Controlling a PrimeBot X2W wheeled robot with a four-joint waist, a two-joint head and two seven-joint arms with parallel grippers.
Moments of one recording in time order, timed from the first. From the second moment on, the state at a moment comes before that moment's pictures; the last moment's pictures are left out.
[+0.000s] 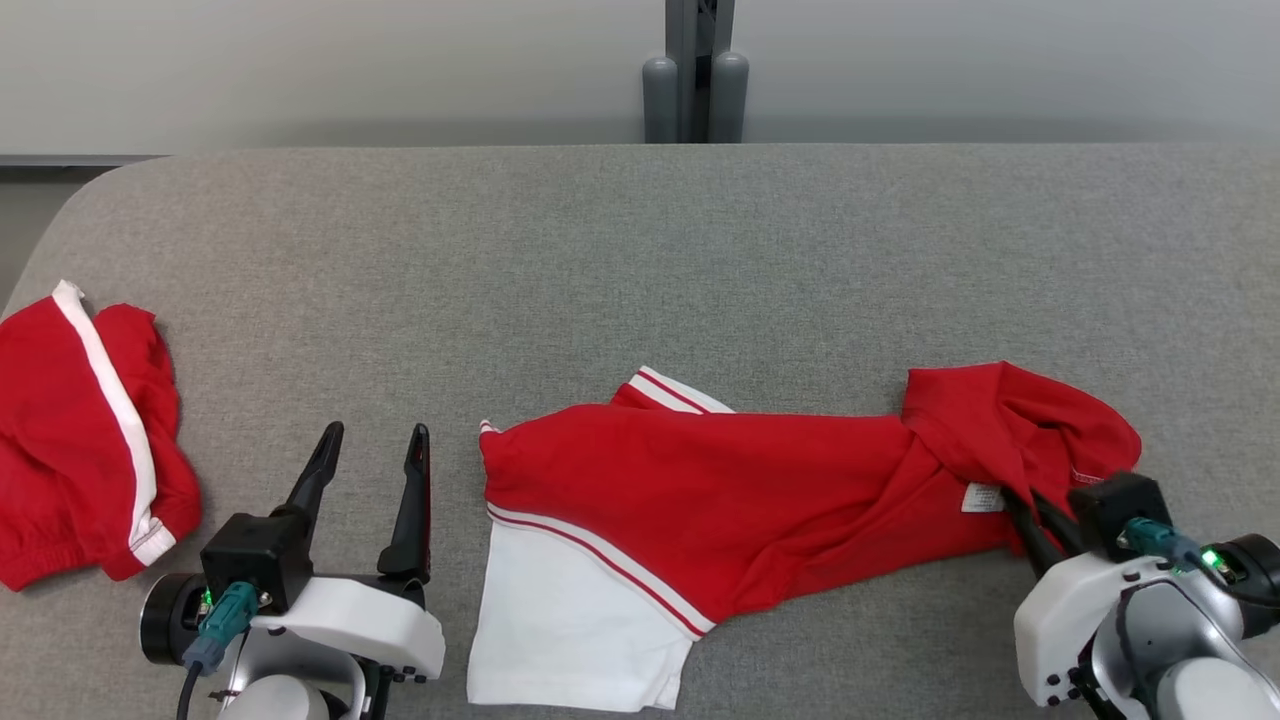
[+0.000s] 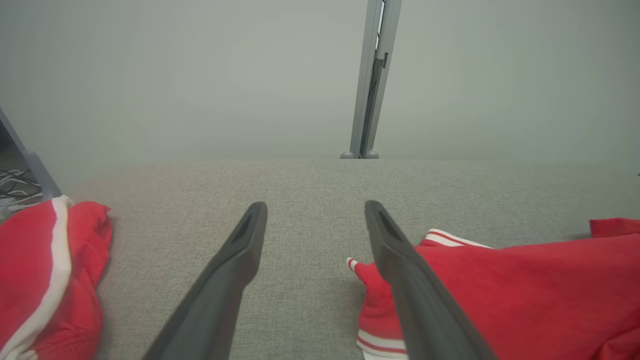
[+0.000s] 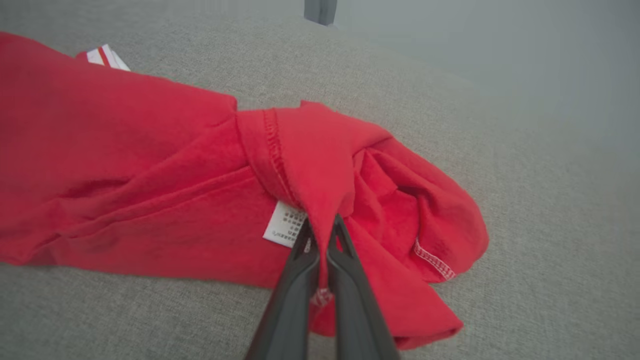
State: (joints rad) left arm -0.17 0.40 -0.54 0.03 -0.61 0.39 -0.21; right arm -0.09 -0.18 0.12 0.11 0.01 0.13 0.29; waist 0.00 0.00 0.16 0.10
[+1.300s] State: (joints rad) left arm -0.22 0.42 -0.54 0.07 -0.62 0.37 -0.22; right arm -0.23 -0.13 -0.29 0.33 0.78 0.13 -0.01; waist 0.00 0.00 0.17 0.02
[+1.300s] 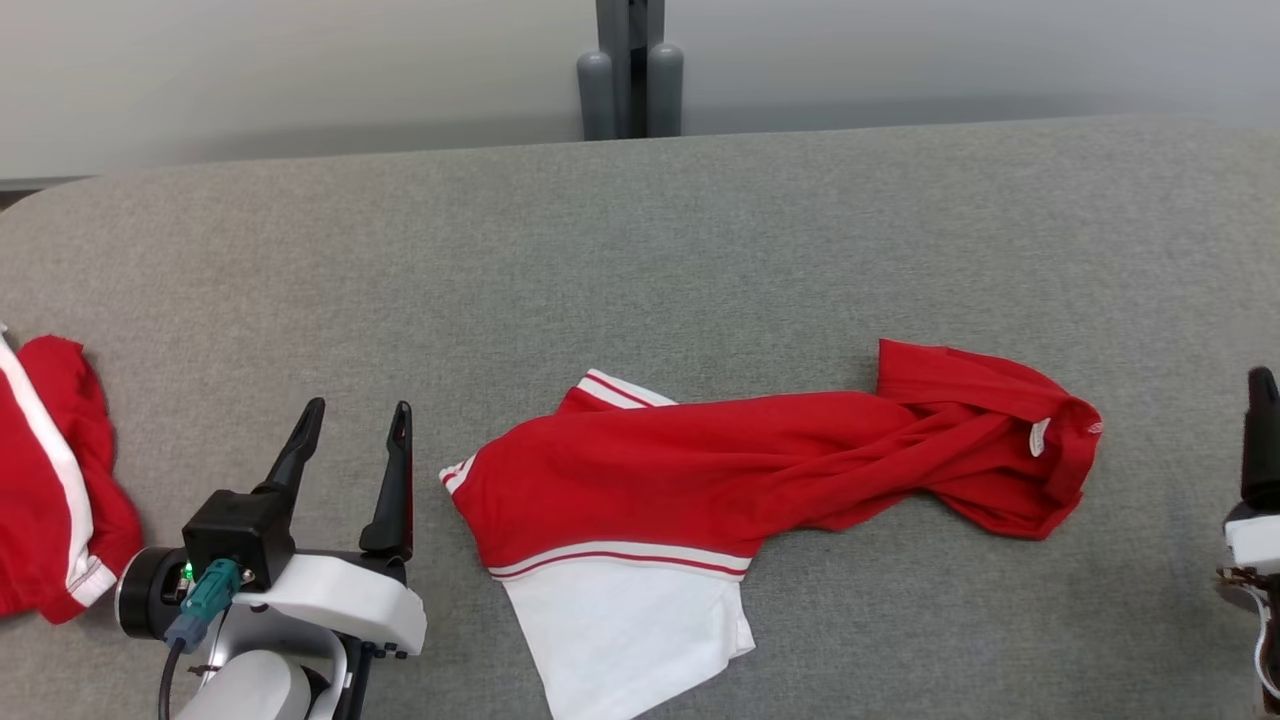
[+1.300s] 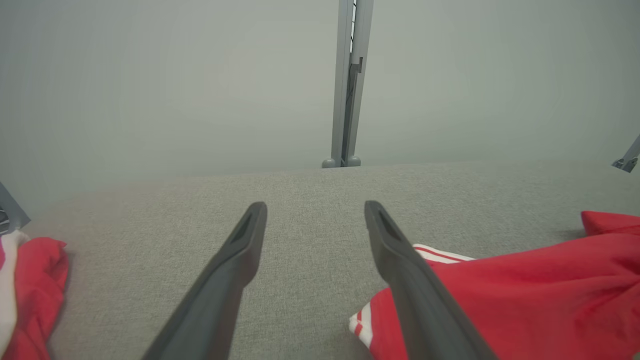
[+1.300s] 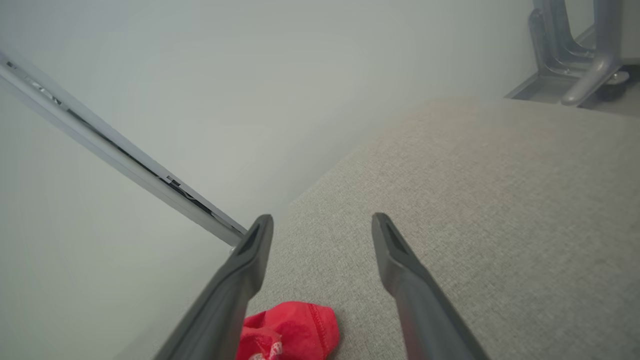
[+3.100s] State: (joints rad) left arm -0.06 0.49 -0.58 -0.10 -0.62 0.46 -0.15; right arm 0.11 -0.05 -0.08 -0.15 0.15 0.13 0.08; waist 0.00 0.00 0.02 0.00
